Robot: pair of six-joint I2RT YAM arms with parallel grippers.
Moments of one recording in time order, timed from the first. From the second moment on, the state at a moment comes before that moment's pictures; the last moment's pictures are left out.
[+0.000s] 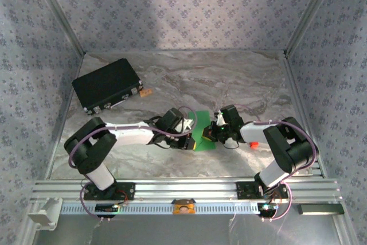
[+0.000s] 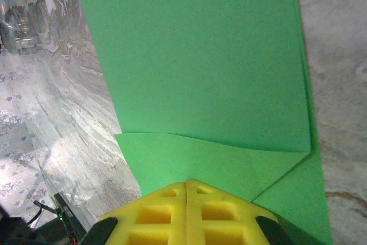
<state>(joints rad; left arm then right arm) -0.89 1.64 0.79 -0.06 0.55 -0.70 0.46 1.57 0.51 0.12 -0.57 0.86</state>
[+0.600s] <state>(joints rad) -0.88 1.84 0.89 0.00 0.49 -0.73 0.46 1.56 0.50 0.13 -0.57 0.87</state>
